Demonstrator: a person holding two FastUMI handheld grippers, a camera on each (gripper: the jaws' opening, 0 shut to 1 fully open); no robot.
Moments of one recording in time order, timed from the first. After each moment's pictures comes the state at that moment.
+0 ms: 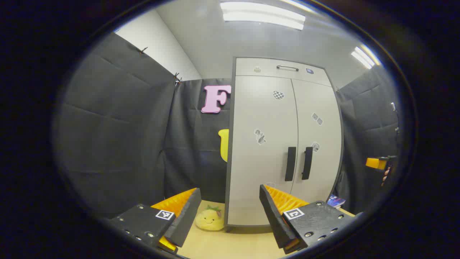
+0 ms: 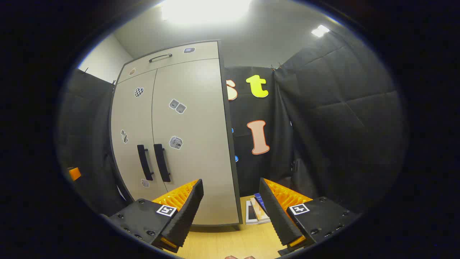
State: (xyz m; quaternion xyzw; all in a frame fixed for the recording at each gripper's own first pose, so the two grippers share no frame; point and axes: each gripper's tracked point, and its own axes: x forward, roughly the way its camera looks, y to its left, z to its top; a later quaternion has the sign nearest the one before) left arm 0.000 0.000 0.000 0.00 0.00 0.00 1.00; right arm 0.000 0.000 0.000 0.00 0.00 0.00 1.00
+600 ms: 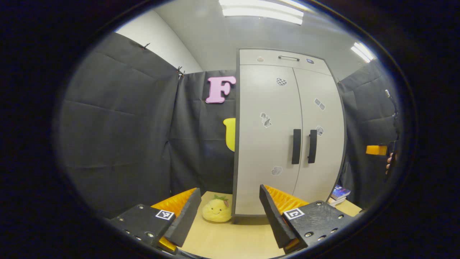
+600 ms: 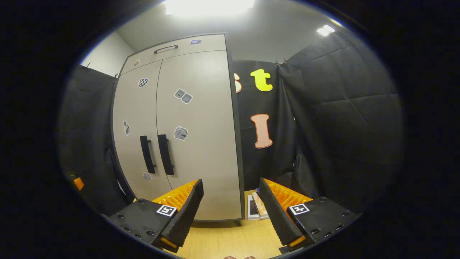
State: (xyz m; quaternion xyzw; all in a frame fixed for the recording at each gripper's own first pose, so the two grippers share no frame) left arm -0.025 0.028 -0.045 0.00 0.04 0.02 1.00; right arm 0.009 0.022 -0.010 -0.01 0.03 0.01 1.00
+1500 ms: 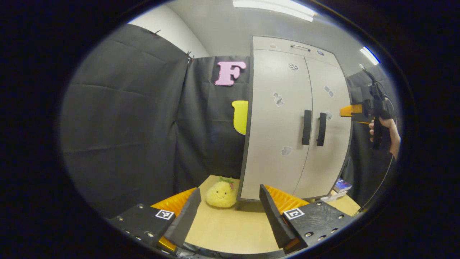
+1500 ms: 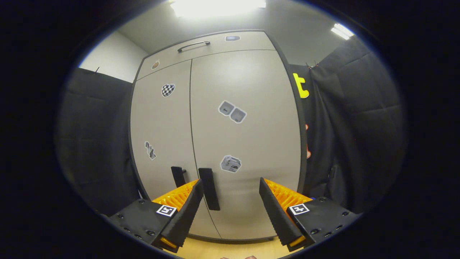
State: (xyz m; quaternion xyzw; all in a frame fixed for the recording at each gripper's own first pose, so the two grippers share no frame) left arm -0.040 0.052 -0.105 -0.01 0.09 0.03 1.00; right arm 0.101 0.166 0.041 -0.01 0.01 0.12 0.99
